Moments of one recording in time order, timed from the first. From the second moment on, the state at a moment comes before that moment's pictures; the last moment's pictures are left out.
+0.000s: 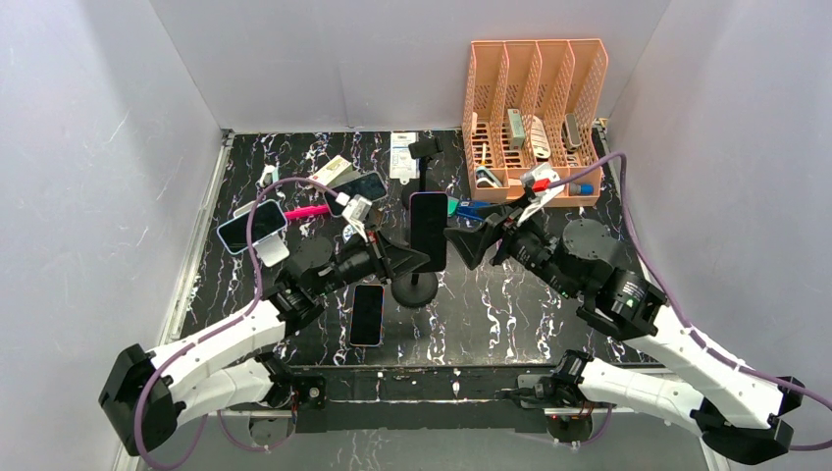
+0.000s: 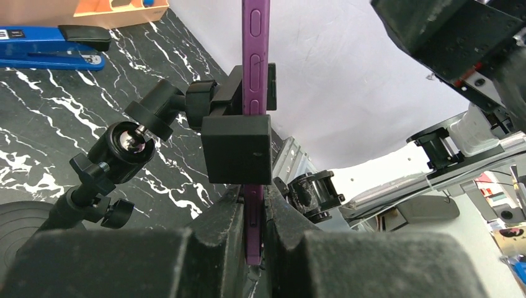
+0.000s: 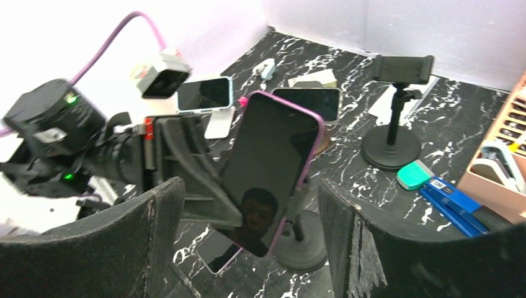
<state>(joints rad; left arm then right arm) -0.80 1.02 0.60 0.43 0.32 -0.77 1.00 0.77 1.06 -0.30 0.15 0.28</state>
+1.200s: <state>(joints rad) -0.81 0.83 0.51 0.24 0.22 -0.75 1.00 0.93 0.94 -0.27 0.15 0.49</state>
